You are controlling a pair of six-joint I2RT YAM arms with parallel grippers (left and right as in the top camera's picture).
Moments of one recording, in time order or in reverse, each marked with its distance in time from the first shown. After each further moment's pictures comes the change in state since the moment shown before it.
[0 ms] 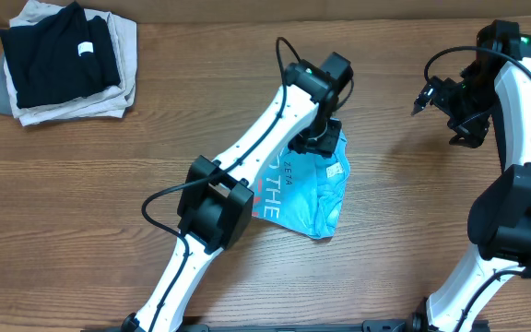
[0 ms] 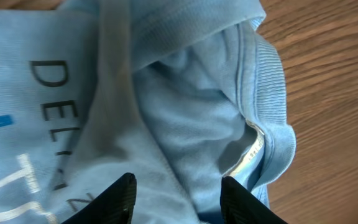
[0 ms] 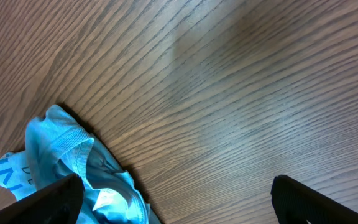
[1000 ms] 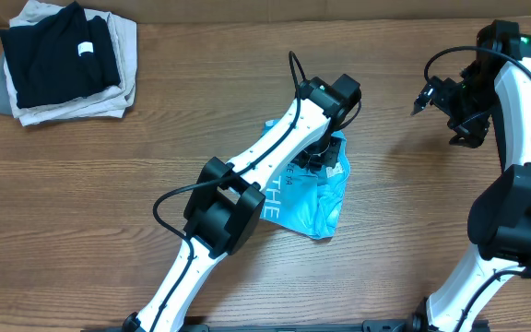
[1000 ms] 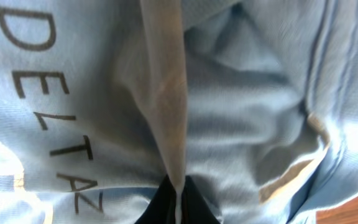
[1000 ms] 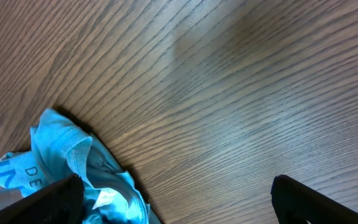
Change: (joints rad) left arm -0.044 0.000 -0.093 -0.009 -0.104 -0.067; right arm 0.000 0.000 0.000 0.000 0.000 0.000
